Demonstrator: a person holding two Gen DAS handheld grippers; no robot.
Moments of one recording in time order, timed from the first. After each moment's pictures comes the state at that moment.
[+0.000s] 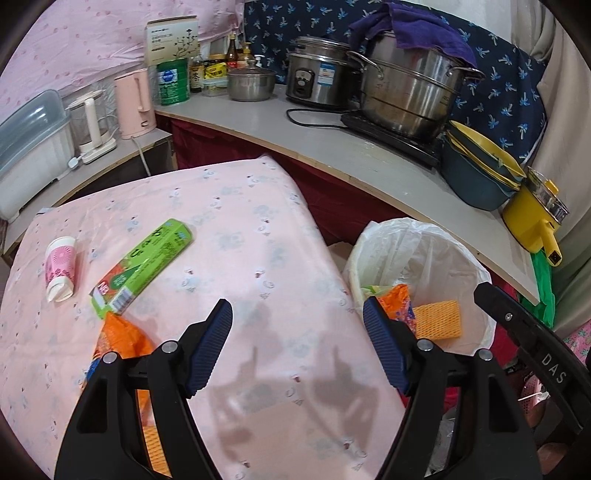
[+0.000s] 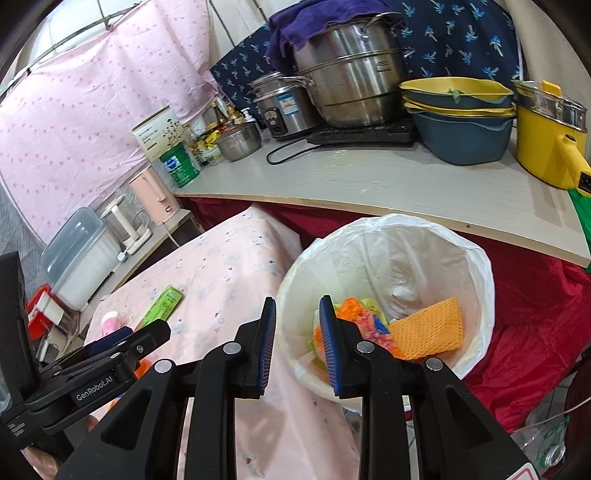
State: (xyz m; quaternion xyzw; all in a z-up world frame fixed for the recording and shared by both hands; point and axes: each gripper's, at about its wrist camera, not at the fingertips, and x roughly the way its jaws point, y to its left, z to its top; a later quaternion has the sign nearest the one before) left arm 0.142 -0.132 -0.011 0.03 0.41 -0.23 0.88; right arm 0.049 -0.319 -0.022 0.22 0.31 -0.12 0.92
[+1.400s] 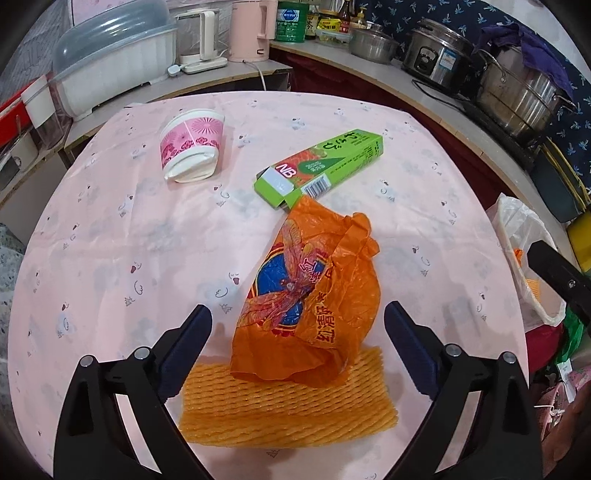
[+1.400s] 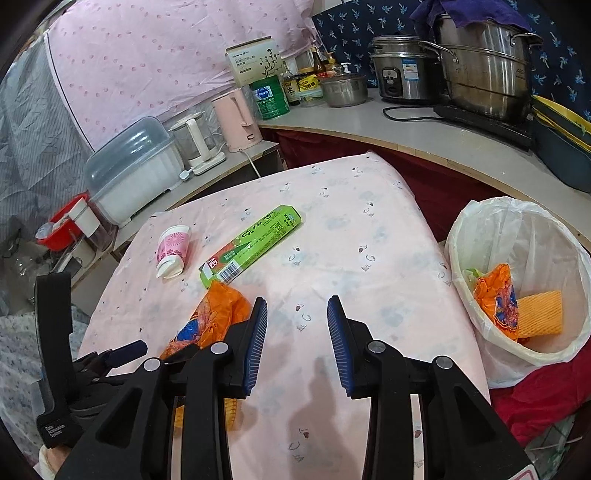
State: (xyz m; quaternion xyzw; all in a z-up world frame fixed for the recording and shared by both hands) left arm 0.150 0.050 -0.085 -0.01 0.49 -0.11 0.86; right arm 0.095 -0.150 -0.040 0.14 0.38 0.00 0.92
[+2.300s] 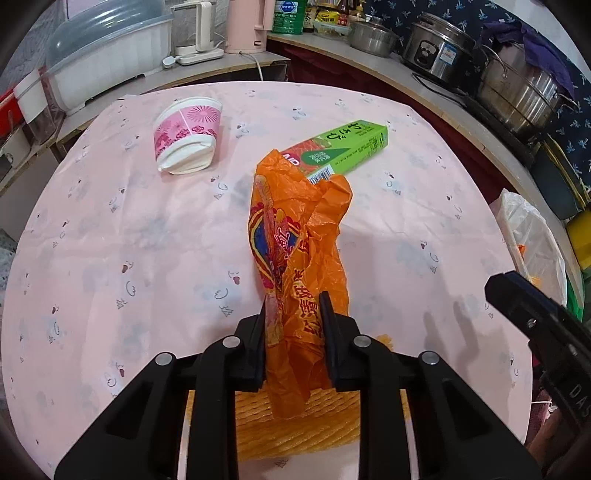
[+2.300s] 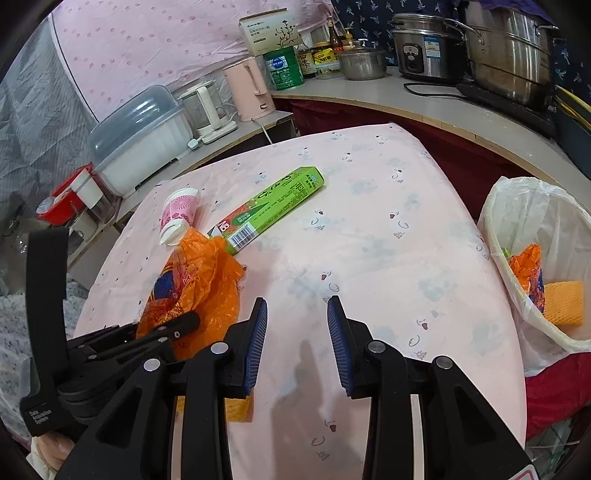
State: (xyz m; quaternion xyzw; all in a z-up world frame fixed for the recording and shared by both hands) left arm 0.156 0.058 -0.091 -0.02 0.50 -0.12 0.86; right arm 0.105 -0.122 -0.069 0.12 0.42 0.02 0.90
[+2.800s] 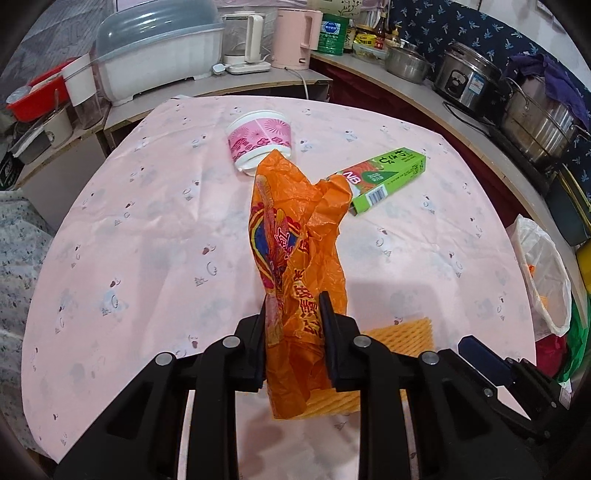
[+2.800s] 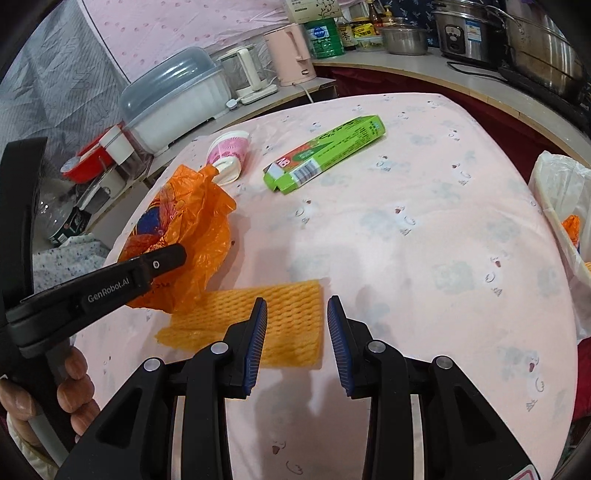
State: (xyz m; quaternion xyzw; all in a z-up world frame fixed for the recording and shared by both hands) left arm 0.129 0.111 -0.075 -0.04 0.48 -0.06 0.88; right arm 0.078 -0.063 -0.099 0.11 0.46 0.09 0.88
